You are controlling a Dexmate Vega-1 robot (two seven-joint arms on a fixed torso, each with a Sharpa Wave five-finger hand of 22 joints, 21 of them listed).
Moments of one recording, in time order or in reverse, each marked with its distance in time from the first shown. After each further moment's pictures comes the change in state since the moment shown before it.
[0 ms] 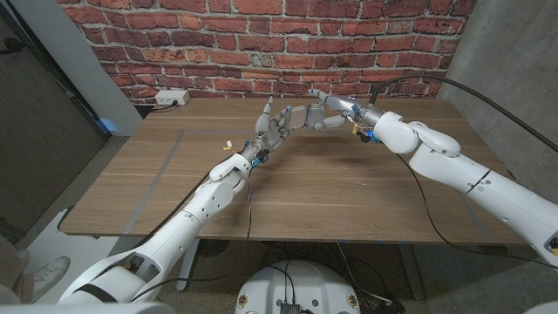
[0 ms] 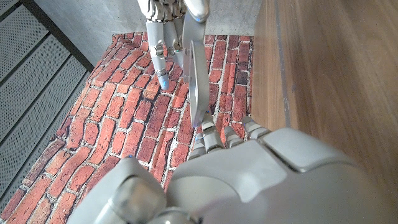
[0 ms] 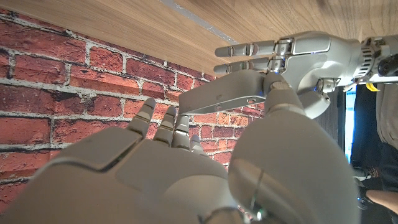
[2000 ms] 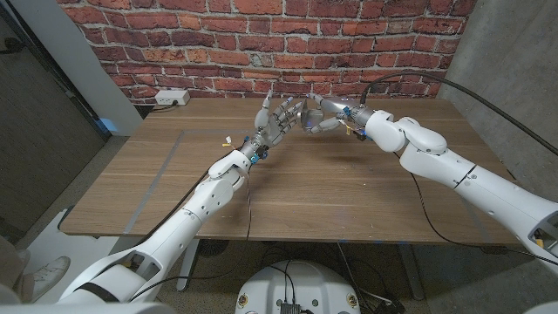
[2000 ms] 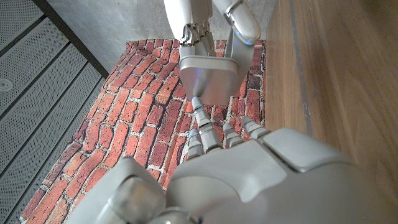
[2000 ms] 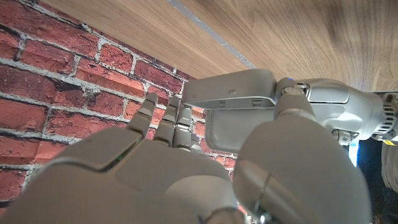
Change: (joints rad) left arm -0.010 -0.003 -0.004 -0.005 -0.009 -0.028 -0.044; left_hand 0.007 -0.008 -0.018 0.001 0.000 0.072 -0.079 0.020 -0.005 0.121 -0.050 -0.003 0.000 0.039 -0.007 0.000 0.000 0.000 0.000 0.000 0.000; right arm 0.072 0.037 -0.076 0.040 -0.162 -0.035 0.048; right_hand -0.058 -0.055 -0.038 0.038 -0.019 0.002 0.037 0.005 0.000 0.165 0.011 -0.010 -0.114 0.138 -0.087 0.010 -0.004 0.078 -0.003 -0.006 0.000
